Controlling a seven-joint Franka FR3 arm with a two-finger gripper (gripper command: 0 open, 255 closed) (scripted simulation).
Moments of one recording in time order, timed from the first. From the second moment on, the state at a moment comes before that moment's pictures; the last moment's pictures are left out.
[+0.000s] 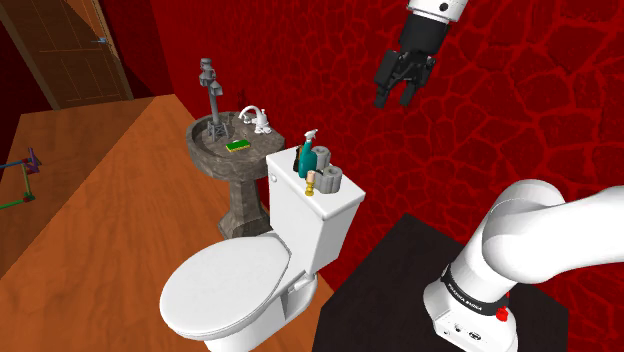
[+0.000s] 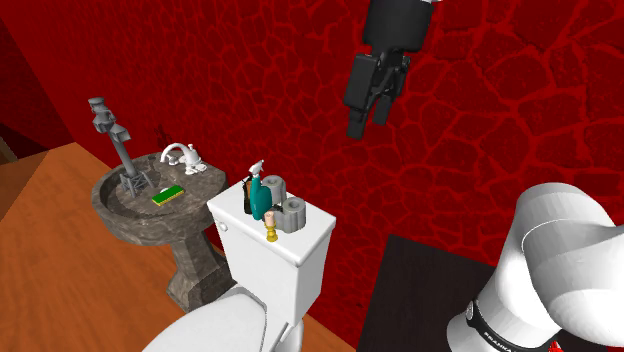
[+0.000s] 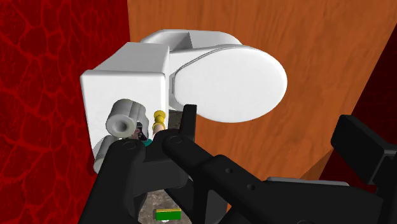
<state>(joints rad) -0.01 -0.83 -0.01 -2.32 0.11 1.59 0.16</state>
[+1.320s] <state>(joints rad) -0.05 -0.41 -0.16 -2.47 0.03 2.17 -0.05</state>
